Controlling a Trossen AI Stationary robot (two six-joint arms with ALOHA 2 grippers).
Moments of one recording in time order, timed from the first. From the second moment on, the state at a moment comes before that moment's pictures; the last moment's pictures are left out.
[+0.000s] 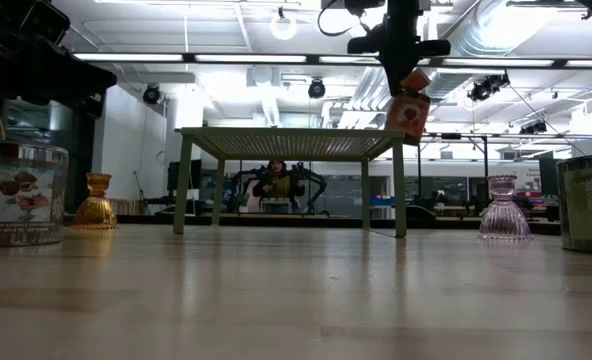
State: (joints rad) left arm -0.18 0.01 0.07 -0.11 -0.10 -0.01; right arm -0.54 1.82 2.07 -1.57 0.35 0.70
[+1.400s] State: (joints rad) left arm -0.18 0.01 0.07 -0.11 -0.10 -0.01; right arm -0.45 2.02 2.31 -1.46 0.29 0.60
